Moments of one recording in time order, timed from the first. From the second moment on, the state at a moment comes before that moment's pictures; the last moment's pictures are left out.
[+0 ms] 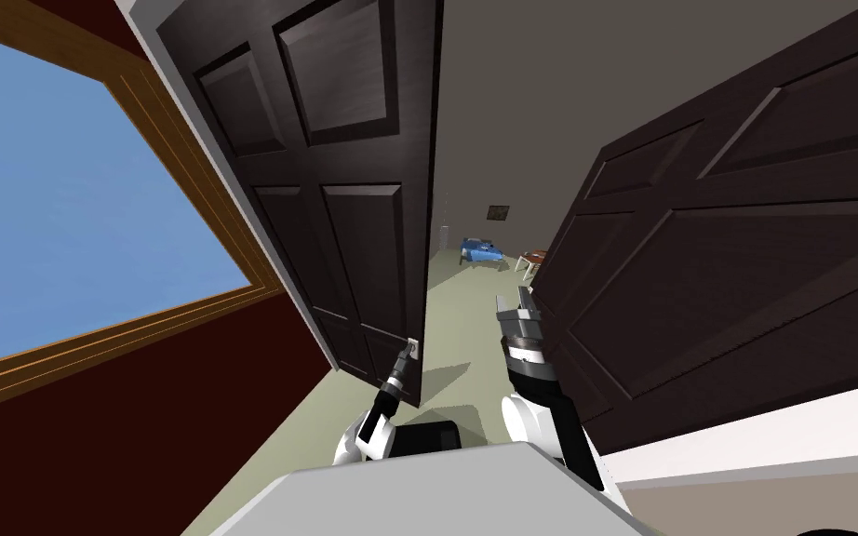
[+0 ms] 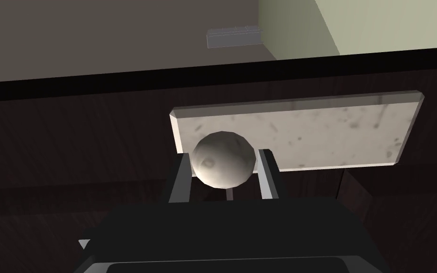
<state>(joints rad) -0.12 0.01 -0.50 -0.70 0.23 -0.78 -0.11</state>
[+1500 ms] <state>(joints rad) -0.15 0.05 -0.42 -0.65 0.25 -0.80 -0.12</state>
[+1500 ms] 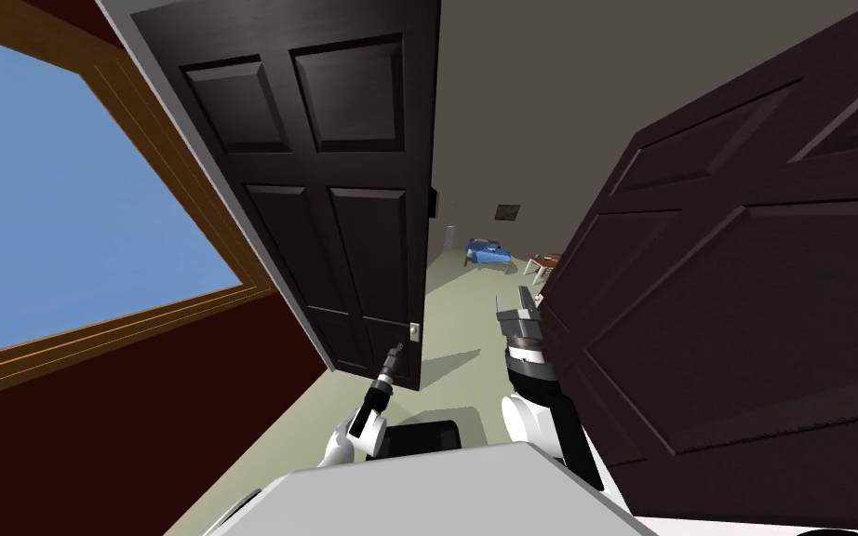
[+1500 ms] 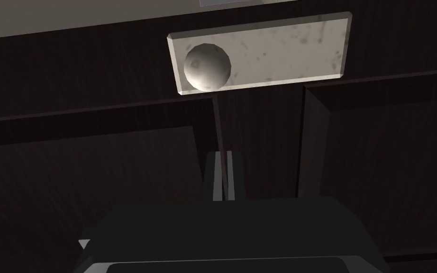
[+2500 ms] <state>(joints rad) -0.14 0.04 -0.42 -0.67 0.26 -0.80 -0.12</state>
